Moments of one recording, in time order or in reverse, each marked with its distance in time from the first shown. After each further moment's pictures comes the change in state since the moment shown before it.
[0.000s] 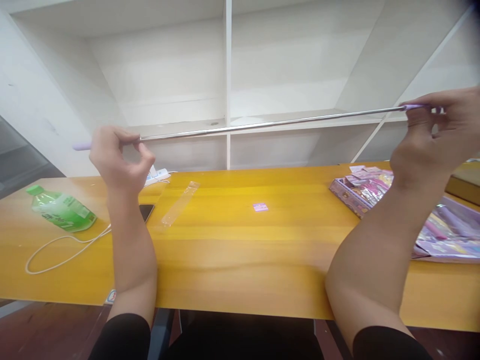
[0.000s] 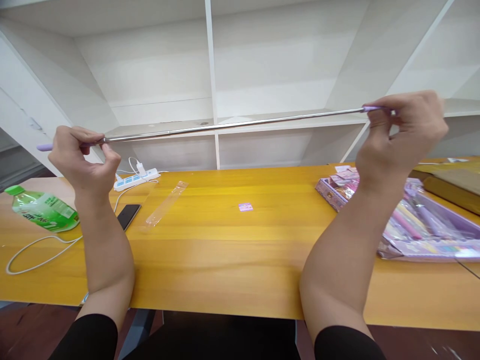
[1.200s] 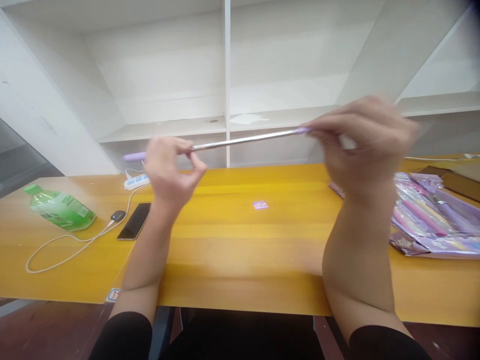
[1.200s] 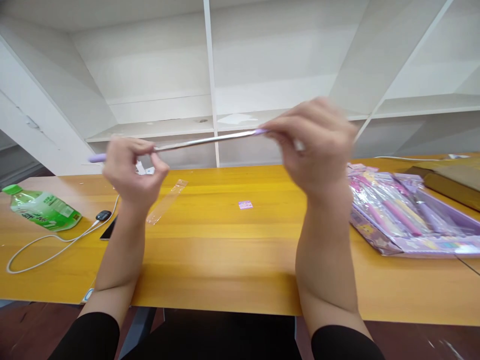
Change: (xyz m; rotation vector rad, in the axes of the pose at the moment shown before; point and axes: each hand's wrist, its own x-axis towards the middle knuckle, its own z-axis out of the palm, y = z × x) left_hand -0.043 0.100 0.035 -0.191 0.059 0.183; right_hand 0.008 -0.191 -0.010 0.362 -0.182 -0.352
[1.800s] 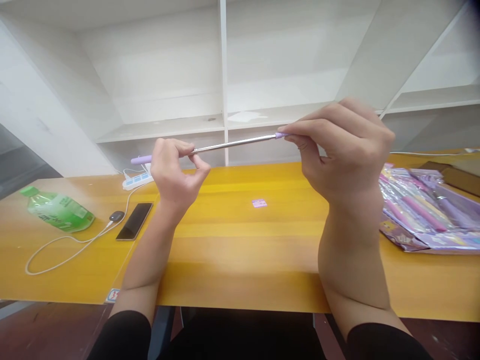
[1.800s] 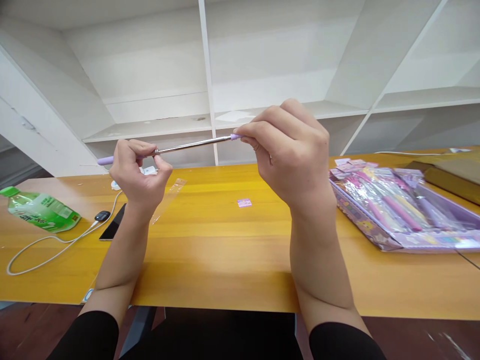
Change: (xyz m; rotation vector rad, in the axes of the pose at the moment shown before) left_hand -0.007 0.014 0.011 -0.042 -0.030 -0.078; right_hand 0.008 -0.037 0.000 -0.021 -0.107 0.017
